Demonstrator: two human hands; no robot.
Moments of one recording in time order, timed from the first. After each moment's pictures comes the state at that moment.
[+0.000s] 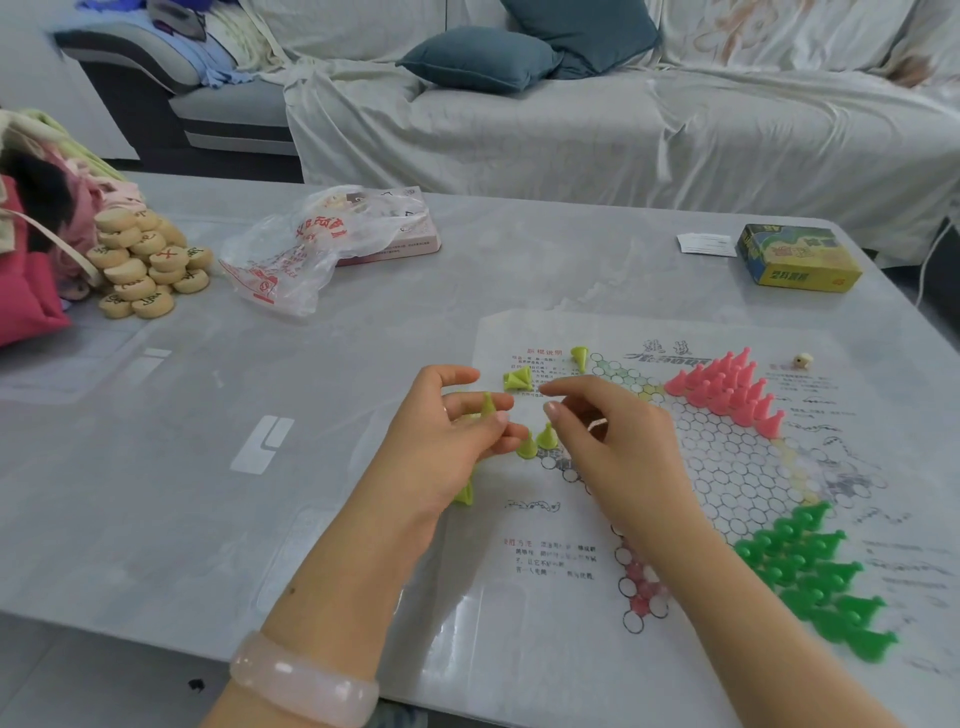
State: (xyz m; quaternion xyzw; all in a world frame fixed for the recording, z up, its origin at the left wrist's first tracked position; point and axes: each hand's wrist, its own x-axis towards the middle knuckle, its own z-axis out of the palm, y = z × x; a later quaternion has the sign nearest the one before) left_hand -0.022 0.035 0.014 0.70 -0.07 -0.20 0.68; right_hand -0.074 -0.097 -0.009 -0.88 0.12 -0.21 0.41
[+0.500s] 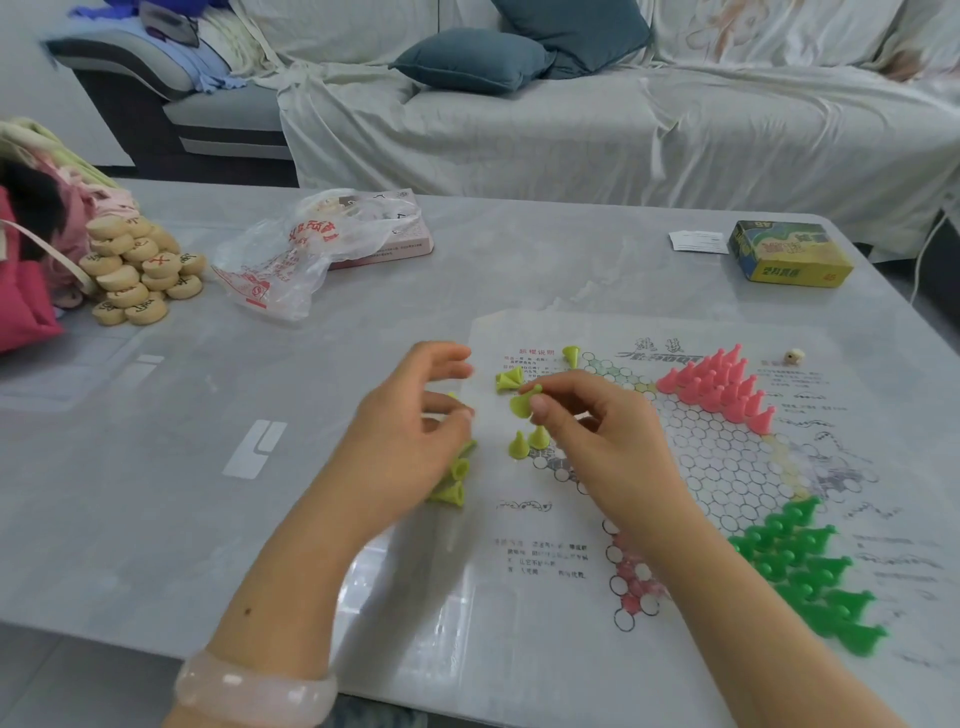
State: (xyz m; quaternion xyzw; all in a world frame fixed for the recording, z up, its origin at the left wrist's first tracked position) left_hand -0.010 0.051 0.016 0.80 -0.23 -0.10 0.55; right_hand -0.074 -0.095 -0.002 -0.79 0.09 -0.19 0.57
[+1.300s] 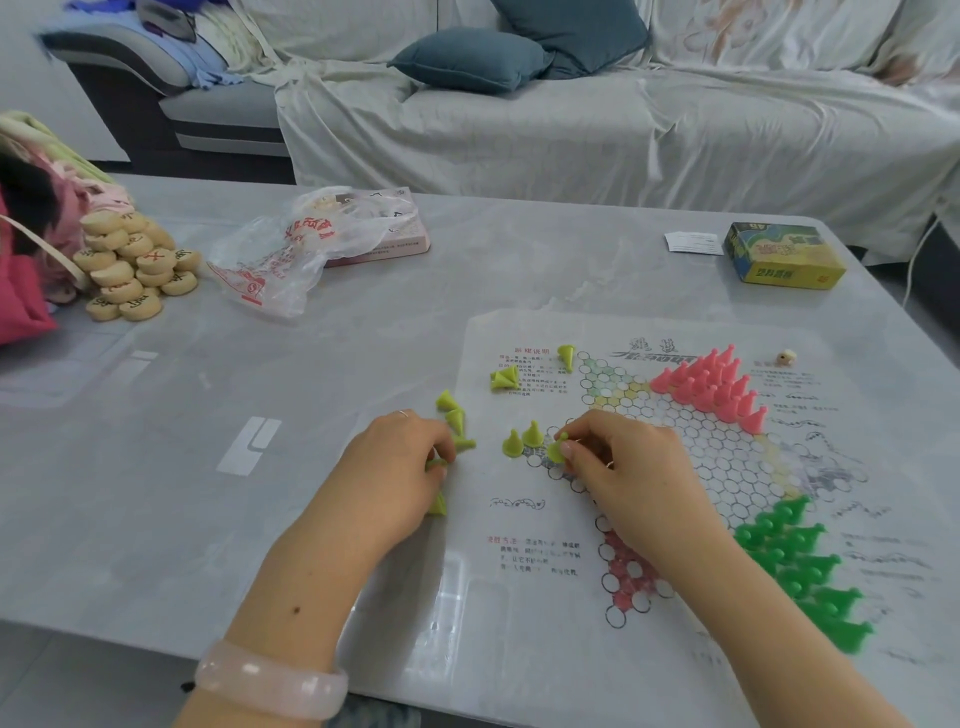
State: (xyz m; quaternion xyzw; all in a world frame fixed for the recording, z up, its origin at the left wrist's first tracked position) left_hand -0.003 0.057 -0.006 0.94 -0.28 -0.08 0.17; right_hand -0.094 -0.115 -0.017 -0.92 0.15 -0.11 0.34
